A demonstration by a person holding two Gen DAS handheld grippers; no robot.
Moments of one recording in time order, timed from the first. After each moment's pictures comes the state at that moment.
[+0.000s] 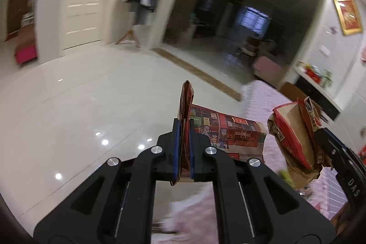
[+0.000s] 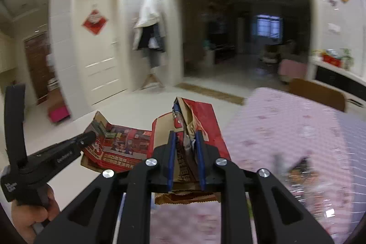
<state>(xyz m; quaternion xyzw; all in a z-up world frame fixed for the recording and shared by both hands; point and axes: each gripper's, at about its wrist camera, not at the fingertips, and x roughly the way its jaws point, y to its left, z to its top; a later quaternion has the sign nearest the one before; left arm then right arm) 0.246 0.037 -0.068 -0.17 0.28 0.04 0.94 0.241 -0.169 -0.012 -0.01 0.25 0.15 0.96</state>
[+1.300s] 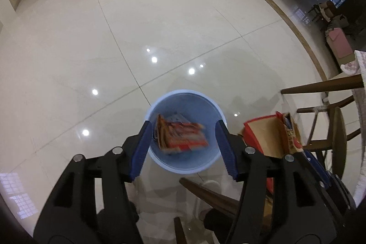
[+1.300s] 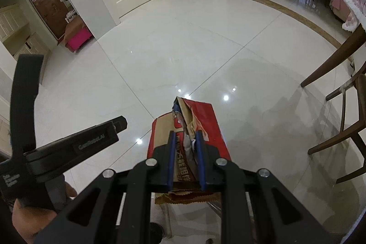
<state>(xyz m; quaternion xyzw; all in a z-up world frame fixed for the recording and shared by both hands) 0.320 0.211 -0.349 -0.24 0.52 0.17 0.80 0.326 0.068 -0.307 -0.03 0.51 0.23 0.83</state>
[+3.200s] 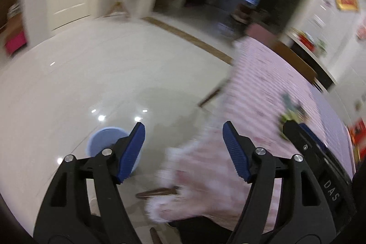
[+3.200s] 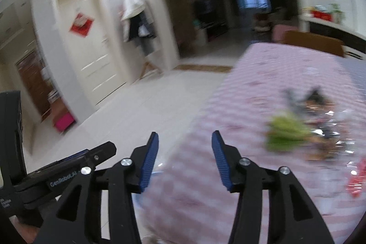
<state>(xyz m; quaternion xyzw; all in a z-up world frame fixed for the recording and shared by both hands) 0.226 -0.017 -0.117 -0.14 0.38 -0.06 0.91 0.189 -0.201 -0.086 0.08 0.29 0.10 0.95</state>
